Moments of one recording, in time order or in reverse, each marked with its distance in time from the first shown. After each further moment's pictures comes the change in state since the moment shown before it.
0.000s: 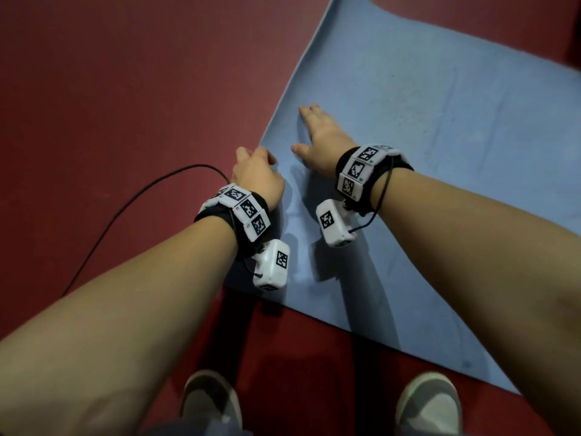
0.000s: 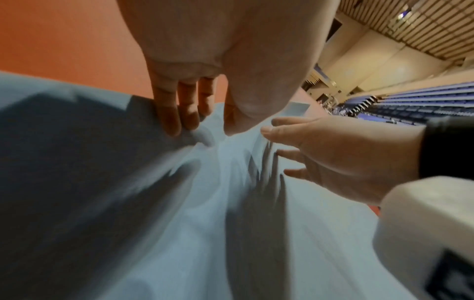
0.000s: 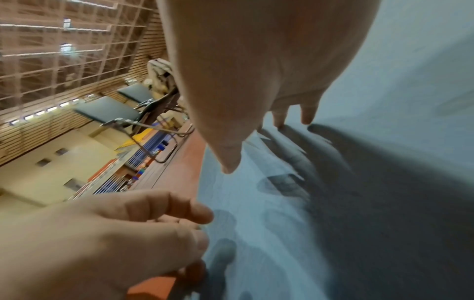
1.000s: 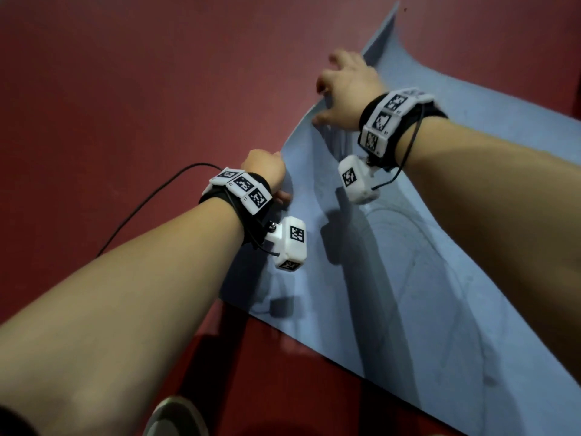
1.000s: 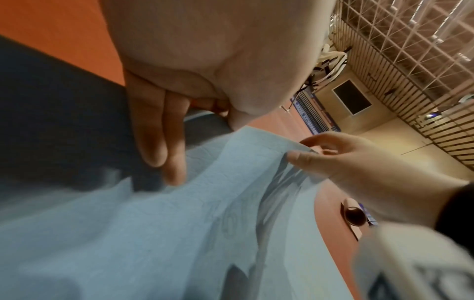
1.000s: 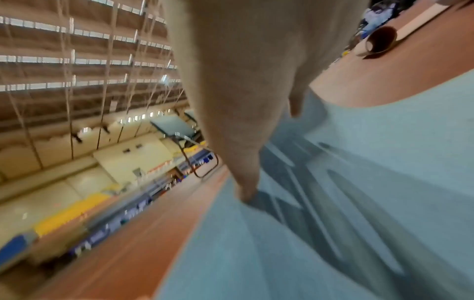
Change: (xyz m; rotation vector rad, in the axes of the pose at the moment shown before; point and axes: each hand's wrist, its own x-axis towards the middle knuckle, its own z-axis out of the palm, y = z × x) left_hand 0.016 0.019 -0.009 -0.634 -0.036 -0.315; right_hand 0.032 -0.025 -0.086 -0.510 0.241 -0.154
